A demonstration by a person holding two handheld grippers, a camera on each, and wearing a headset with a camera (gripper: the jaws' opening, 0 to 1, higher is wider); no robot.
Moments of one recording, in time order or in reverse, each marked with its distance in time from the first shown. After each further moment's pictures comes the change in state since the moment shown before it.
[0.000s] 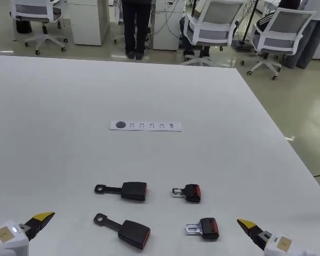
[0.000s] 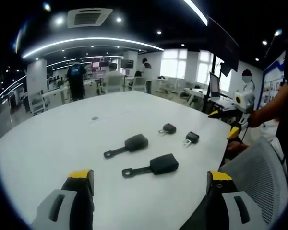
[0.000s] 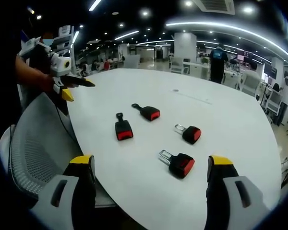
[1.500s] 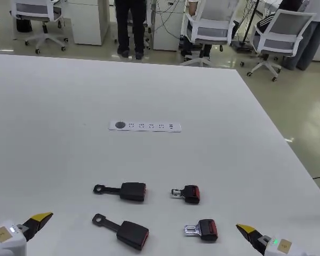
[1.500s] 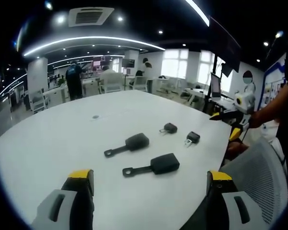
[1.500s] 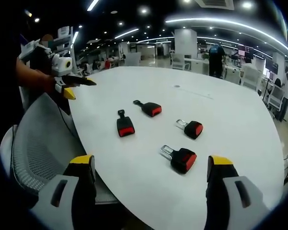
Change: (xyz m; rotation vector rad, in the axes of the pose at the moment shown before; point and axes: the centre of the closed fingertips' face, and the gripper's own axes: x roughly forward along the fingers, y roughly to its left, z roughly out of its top) left arm 0.003 0.007 -0.005 -0.017 0.005 0.004; right arm -0.002 0.001 -0.006 0.026 0.028 0.024
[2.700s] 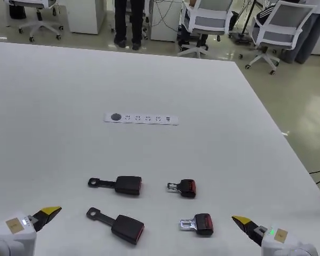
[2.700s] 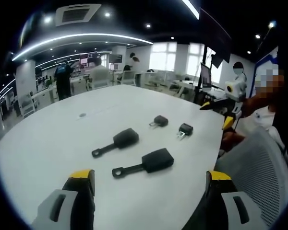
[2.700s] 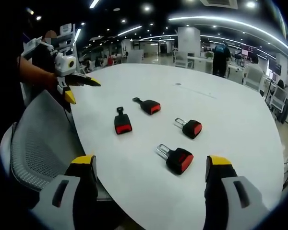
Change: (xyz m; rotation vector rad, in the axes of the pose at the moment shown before) left arm 0.025 -0.015 -0.010 0.071 0.069 -0.101; right arm 0.008 -0.016 -0.007 -0.018 0.028 0.028
